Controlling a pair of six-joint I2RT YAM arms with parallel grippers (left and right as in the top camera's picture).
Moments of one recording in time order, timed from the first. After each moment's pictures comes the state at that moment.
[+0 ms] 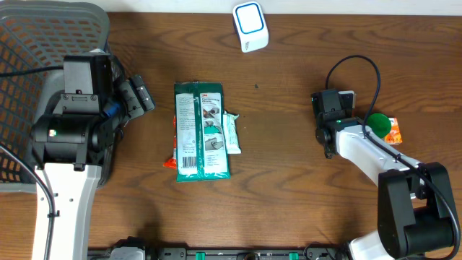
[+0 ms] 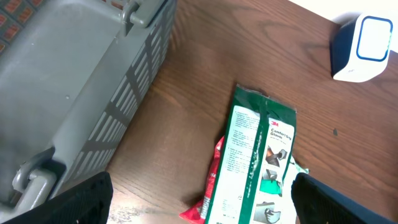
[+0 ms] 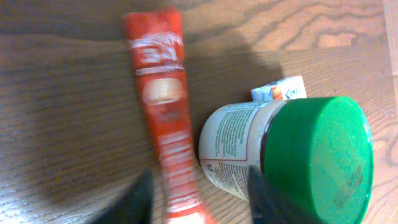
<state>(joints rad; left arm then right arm) -0.06 1.25 1.46 -1.10 -0.11 -0.43 0.22 1.70 0.87 -0.39 0.68 0.18</state>
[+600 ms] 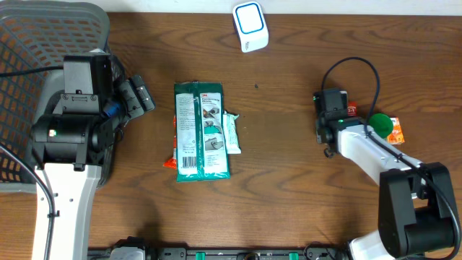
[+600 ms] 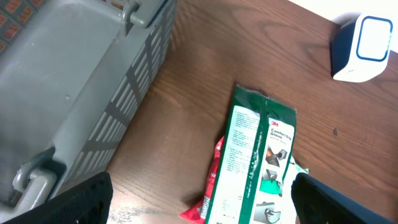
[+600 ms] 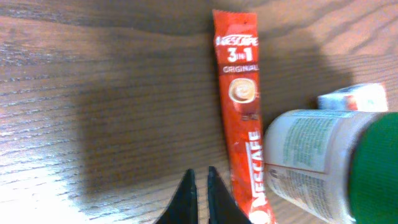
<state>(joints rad) -0.06 1.25 1.46 -1.10 -0.11 -0.43 0.19 1.70 0.87 -0.37 0.47 0.13</state>
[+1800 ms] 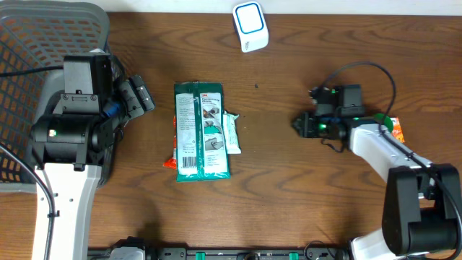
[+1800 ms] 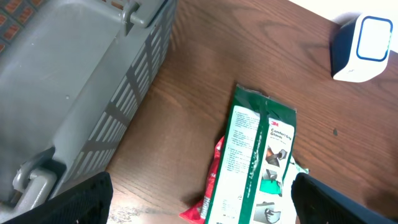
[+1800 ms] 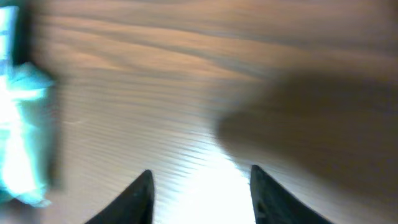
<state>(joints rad) -0.06 1.25 1.46 -1.10 -0.11 -0.43 0.11 1.70 0.87 -0.23 -0.45 0.15</state>
